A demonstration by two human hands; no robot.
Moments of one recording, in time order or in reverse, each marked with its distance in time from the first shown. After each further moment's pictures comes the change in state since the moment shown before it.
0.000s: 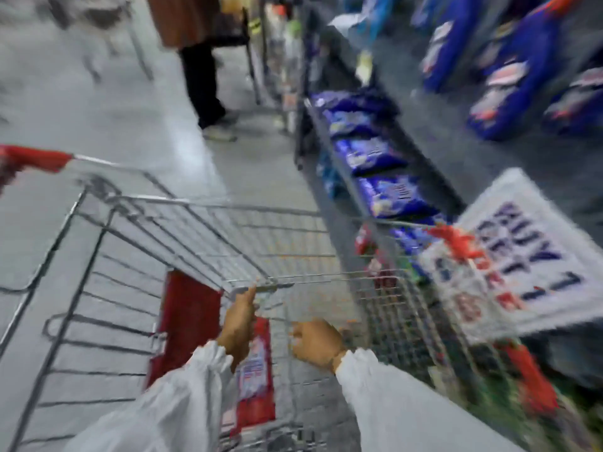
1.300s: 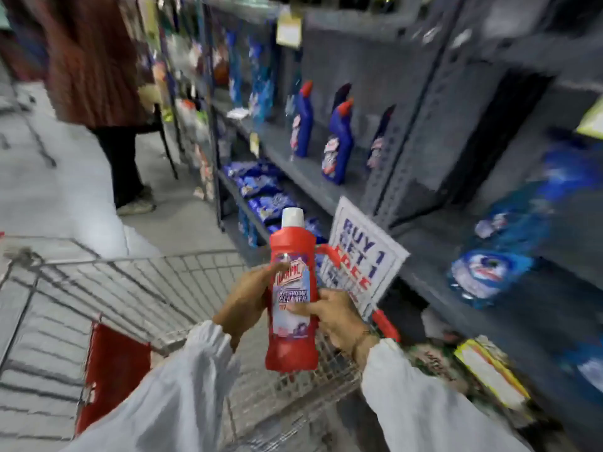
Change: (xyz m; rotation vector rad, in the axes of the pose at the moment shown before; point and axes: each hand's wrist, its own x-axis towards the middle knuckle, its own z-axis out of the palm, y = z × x) left_hand -0.156 0.071 0.109 0.052 -0.655 0.216; right_hand -0.182 0.044 -0.068 1.297 0.507 -0.106
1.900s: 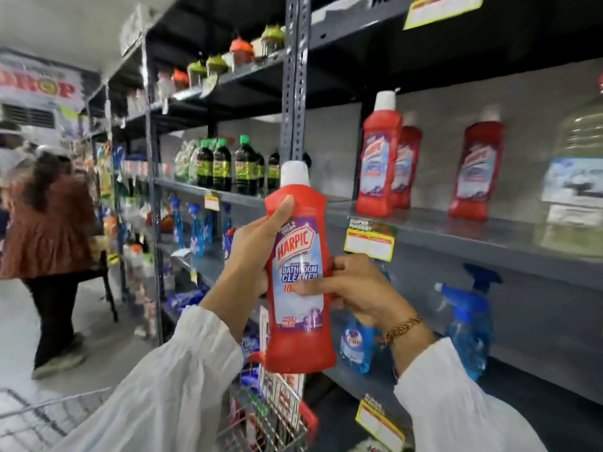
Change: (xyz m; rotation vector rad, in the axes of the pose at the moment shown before) left_hand -0.228 0.175 0.230 -0.015 -0.242 0.582; right_hand -0.282 -0.199 -0.087 -0.195 0.134 -0.619
